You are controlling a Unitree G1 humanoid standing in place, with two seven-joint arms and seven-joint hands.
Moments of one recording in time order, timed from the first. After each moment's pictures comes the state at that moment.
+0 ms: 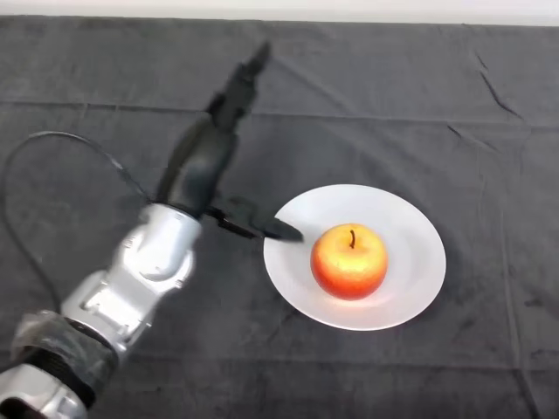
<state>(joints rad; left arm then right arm) -0.65 0.44 -0.40 0.59 -0.04 -0.46 0.31 -0.53 -0.30 -0.49 1.56 0.15 -0.98 -0.25</state>
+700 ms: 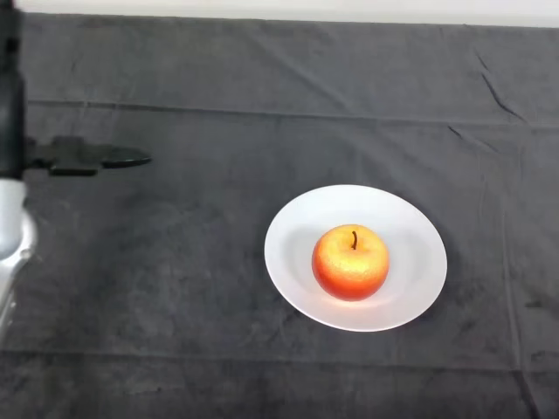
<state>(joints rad) -0.44 0.58 -0.05 0.53 -0.10 -0.52 0.36 -0.53 -0.29 -0.49 1.56 0.17 -0.97 -0.25</state>
